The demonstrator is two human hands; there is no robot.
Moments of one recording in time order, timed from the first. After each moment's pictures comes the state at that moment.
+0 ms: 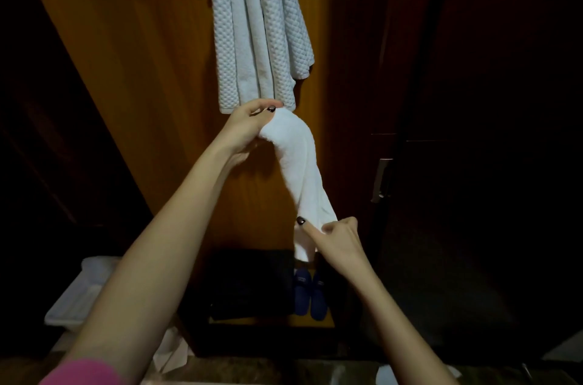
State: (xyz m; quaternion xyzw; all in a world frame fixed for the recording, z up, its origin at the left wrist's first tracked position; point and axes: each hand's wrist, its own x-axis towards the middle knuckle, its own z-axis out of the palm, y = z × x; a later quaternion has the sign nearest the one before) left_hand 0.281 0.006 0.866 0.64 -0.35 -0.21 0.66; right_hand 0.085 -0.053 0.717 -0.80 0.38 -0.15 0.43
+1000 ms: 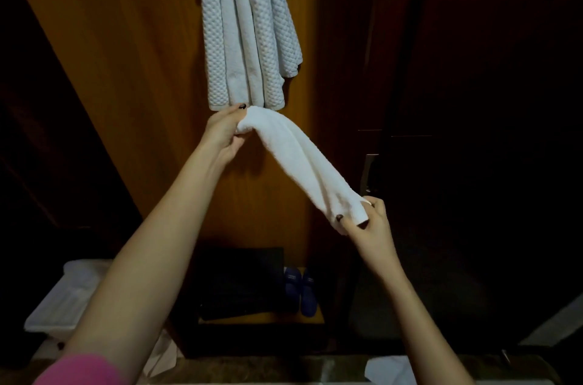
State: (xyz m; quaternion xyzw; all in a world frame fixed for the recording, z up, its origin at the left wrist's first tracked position) left_hand 0.293 0.004 0.852 0.47 -0.18 -0.27 0.82; right_hand 0.032 -0.077 0.720 -0.75 0.32 -0.37 0.44
